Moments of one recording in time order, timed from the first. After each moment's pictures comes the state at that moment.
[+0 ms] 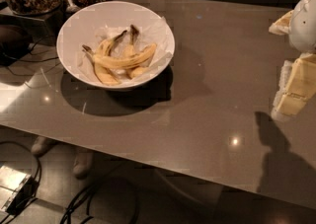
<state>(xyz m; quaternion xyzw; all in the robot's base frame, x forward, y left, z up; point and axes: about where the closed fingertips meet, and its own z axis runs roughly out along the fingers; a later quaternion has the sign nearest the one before) 0.438 -0.217 0.976 -0.60 0.78 -0.03 0.16</state>
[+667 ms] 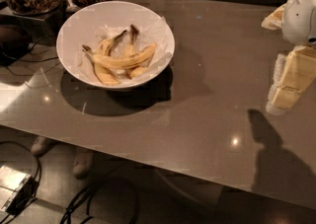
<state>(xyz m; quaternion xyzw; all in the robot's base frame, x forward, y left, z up) 0.445 -0.208 0.982 -0.62 0.77 -0.03 0.16</state>
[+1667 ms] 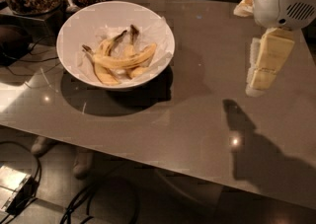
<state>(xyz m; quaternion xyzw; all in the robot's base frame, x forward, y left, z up) 0.476 -0.169 0.993 -0.67 0.73 -0.02 0.16</state>
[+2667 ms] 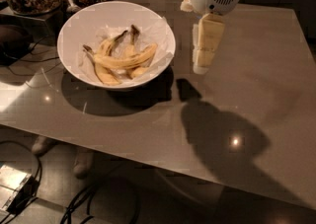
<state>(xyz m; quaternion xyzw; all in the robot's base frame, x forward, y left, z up) 0.547 -0.082 0.978 -0.72 0.68 0.02 0.16</state>
